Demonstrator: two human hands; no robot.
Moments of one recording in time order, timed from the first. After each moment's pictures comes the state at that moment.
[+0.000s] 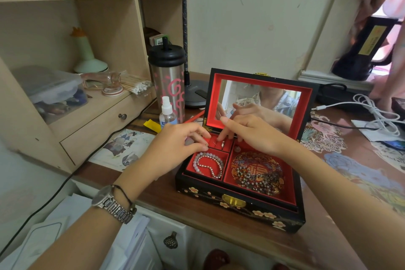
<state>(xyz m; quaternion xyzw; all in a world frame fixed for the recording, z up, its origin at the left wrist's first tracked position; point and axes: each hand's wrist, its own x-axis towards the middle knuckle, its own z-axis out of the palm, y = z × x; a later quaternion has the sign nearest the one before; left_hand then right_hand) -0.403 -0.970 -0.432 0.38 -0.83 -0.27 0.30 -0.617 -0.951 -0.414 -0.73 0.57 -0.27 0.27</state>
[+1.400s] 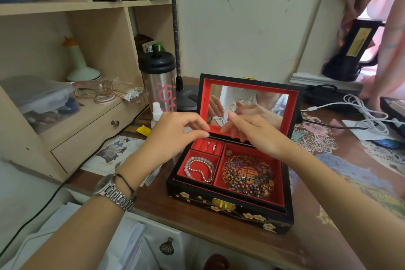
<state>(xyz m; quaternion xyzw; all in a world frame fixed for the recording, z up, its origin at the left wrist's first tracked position) -0.422 -0.979 -0.405 0.36 -0.84 -0.23 0.33 -0.637 -0.939 -0.410 -0.69 0.58 -0.35 0.28</state>
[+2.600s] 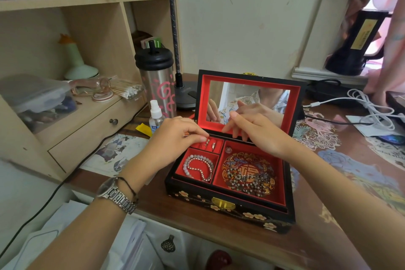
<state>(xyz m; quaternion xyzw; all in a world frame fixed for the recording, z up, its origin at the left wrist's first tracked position) -0.424 -0.991 -0.428 0.36 -0.86 -0.20 0.30 -0.640 -0.939 -0.414 -0.69 0.58 -0.35 0.26</state>
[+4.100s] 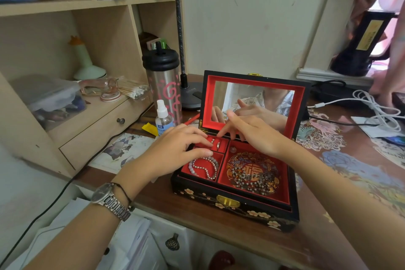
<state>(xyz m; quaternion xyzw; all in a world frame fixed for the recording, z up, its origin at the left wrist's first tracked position) -0.408 -0.978 -0.431 0.35 -0.91 -0.16 0.17 -0.631 -0.948 -0.415 -0.74 0.55 -0.29 0.26</state>
